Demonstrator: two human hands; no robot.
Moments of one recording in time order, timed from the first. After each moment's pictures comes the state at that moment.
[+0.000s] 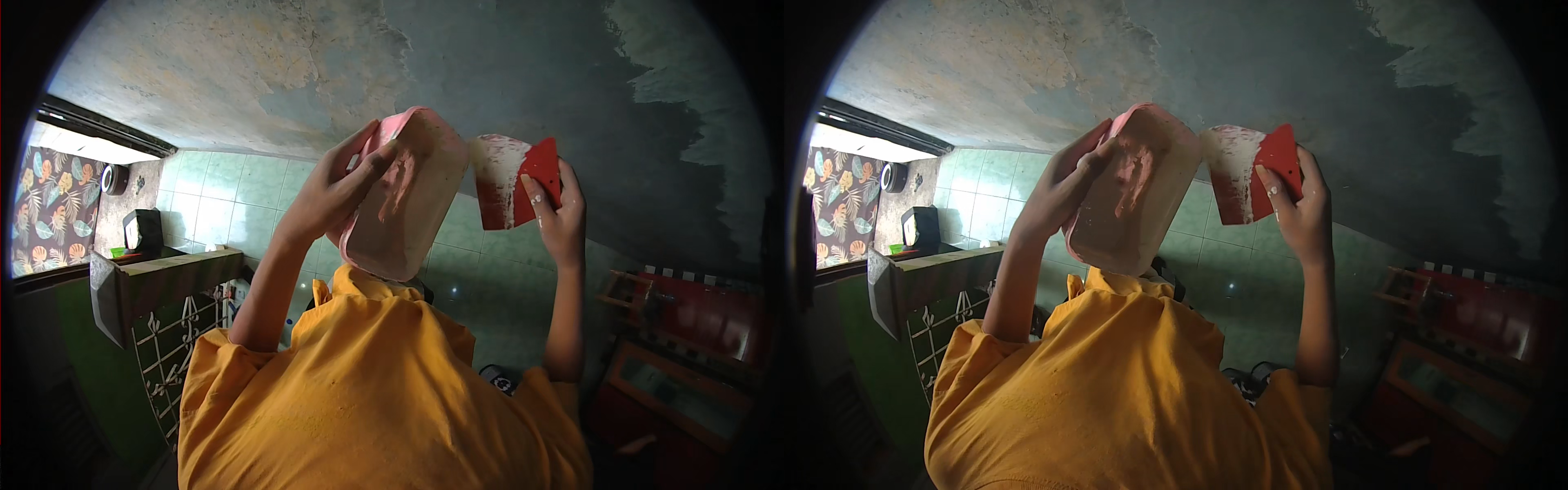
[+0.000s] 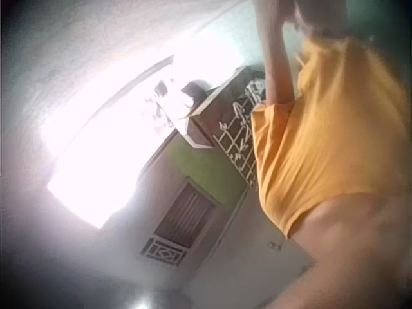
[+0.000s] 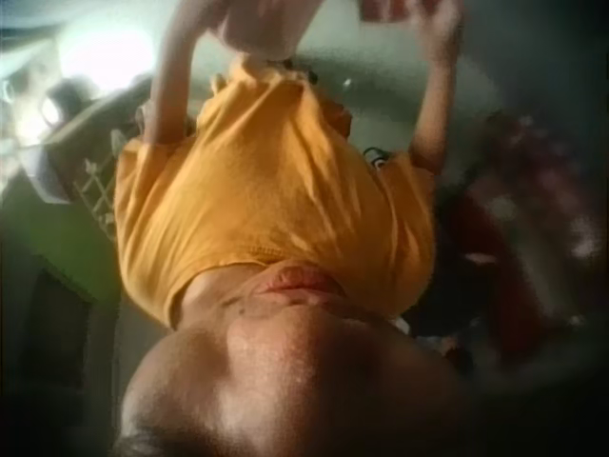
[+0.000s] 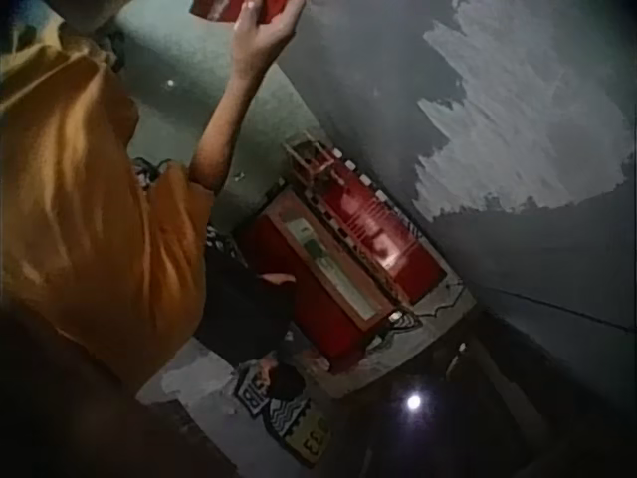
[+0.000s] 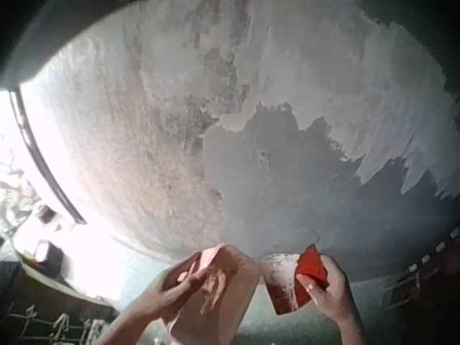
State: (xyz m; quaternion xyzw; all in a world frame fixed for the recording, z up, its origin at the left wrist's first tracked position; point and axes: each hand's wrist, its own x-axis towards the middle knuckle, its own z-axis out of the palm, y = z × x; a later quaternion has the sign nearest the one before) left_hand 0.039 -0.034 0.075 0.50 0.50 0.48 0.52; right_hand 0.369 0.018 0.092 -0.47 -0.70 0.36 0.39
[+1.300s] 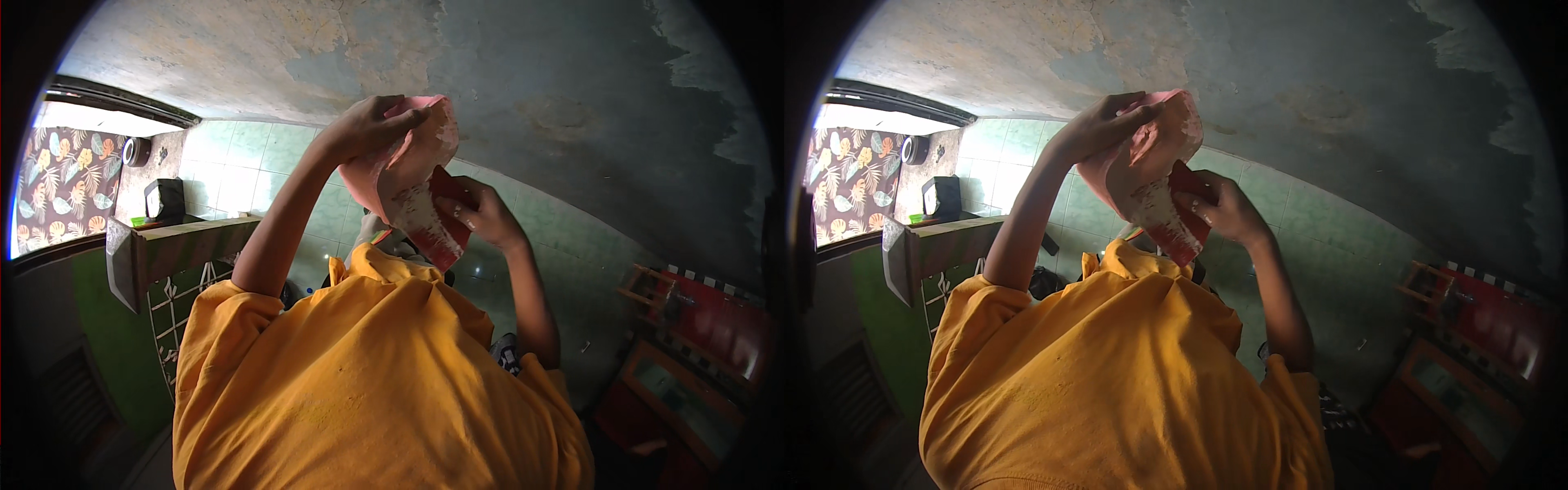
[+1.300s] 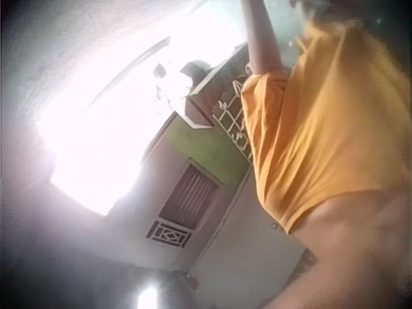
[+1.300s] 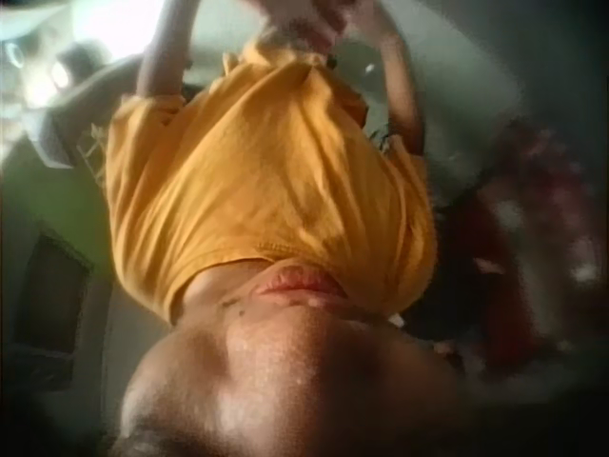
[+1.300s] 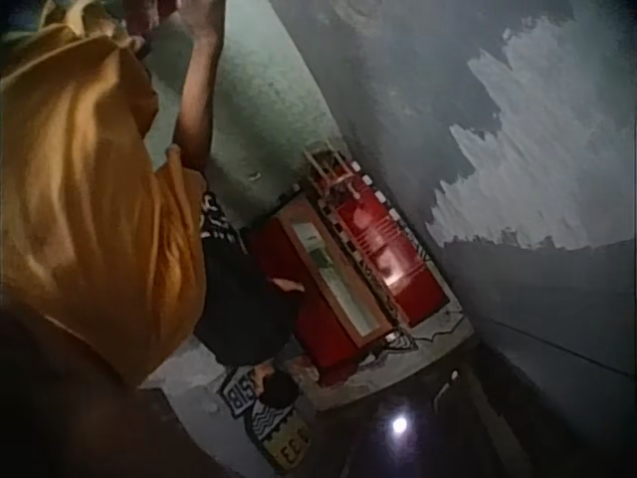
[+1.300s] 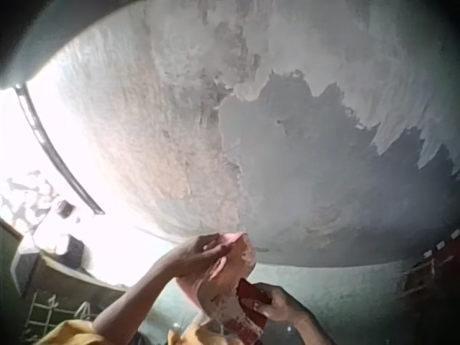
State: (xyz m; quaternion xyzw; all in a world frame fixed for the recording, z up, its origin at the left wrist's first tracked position) left_hand 0.043 0.018 0.040 0.61 0.60 0.20 0.48; right_hand 0.326 -0.022 -0.024 -0.37 -0.57 0.71 0.19
